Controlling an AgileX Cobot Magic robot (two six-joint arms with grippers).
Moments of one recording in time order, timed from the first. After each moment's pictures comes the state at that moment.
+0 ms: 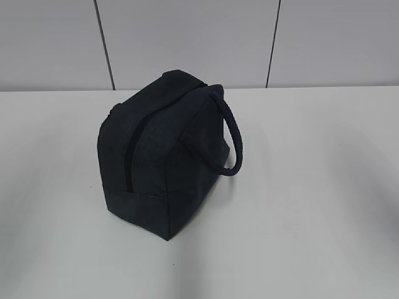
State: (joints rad) left arm -0.42 0.62 -0.86 0.02 1.08 -0.10; right arm 0.06 0.86 -0.86 0.09 1.14 -0.04
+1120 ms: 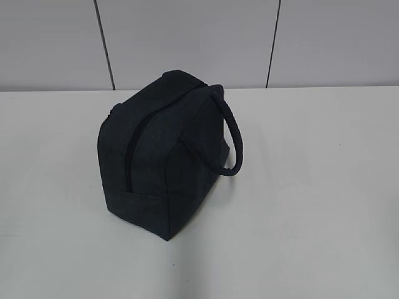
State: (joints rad) left arm -0.42 -0.02 -0.52 0.13 1.11 -0.16; right arm 0.06 -0.02 -0.50 -0.11 1.17 -0.02
